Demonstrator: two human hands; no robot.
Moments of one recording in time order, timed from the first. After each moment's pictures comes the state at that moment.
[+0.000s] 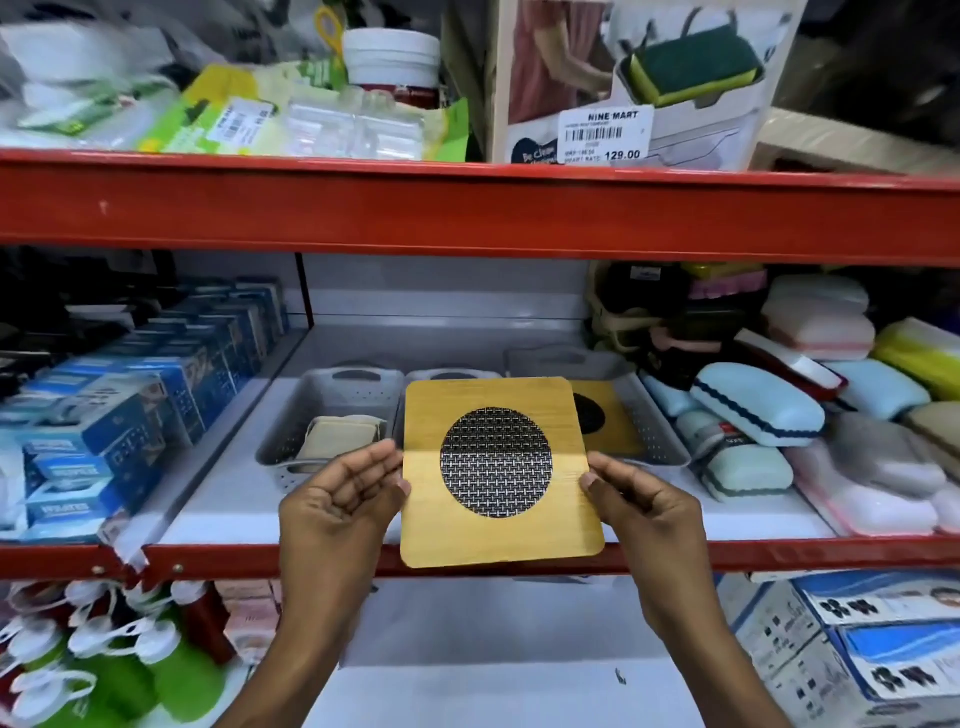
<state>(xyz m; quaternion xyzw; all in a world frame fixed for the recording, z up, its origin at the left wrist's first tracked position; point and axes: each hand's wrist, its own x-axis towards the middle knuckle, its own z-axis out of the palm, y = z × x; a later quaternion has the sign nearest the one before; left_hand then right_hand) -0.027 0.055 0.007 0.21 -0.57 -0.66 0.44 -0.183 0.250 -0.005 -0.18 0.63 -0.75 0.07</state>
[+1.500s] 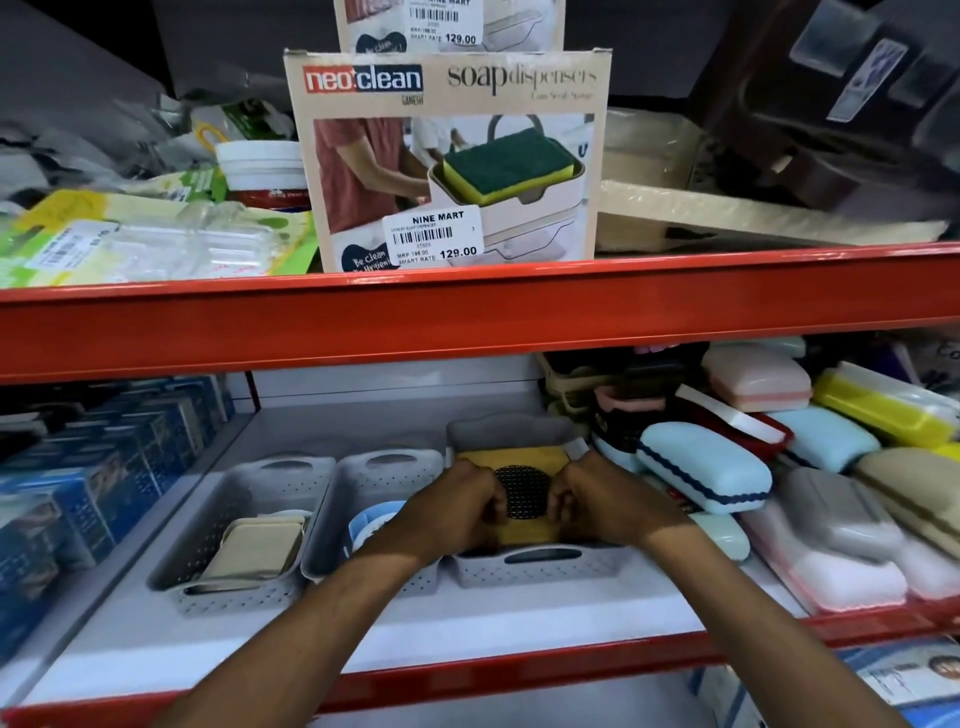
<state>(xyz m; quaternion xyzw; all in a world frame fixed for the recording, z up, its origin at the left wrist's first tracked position) -0.224 0.056 0.034 0.03 -0.98 -0.16 0.07 -0.344 0.246 0.042 -0.50 0.85 -0.14 0.02</state>
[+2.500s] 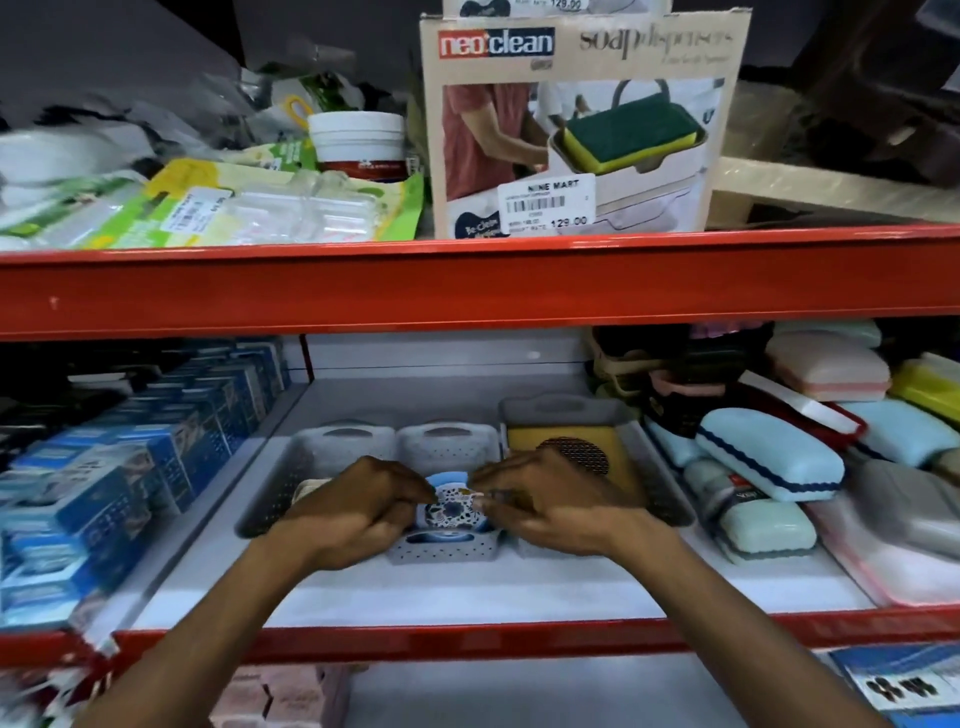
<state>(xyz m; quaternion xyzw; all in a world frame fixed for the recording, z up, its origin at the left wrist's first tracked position) -0.090 -0.030 0.051 0.03 -0.99 -0.12 0.09 -0.258 0.174 0.053 -0.63 0.75 -0.18 0.00</state>
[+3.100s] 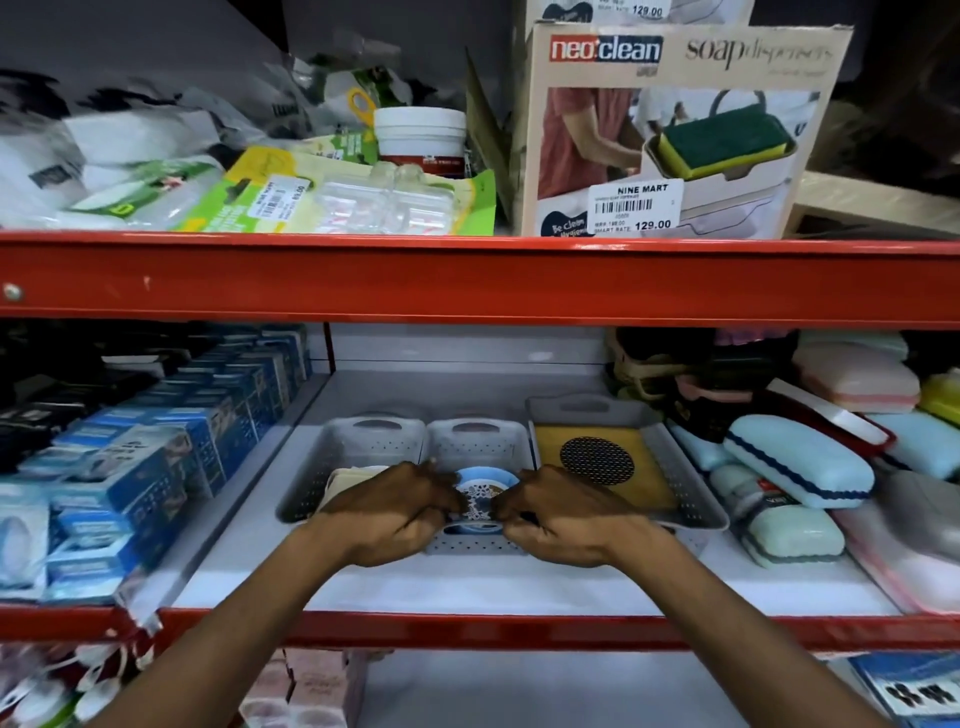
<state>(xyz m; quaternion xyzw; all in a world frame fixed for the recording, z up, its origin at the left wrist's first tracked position) -0.083 -0.036 0.044 -0.02 -0.99 -0.13 0.04 -0.238 0.153 0.039 -0.64 0.76 -0.11 0.01</state>
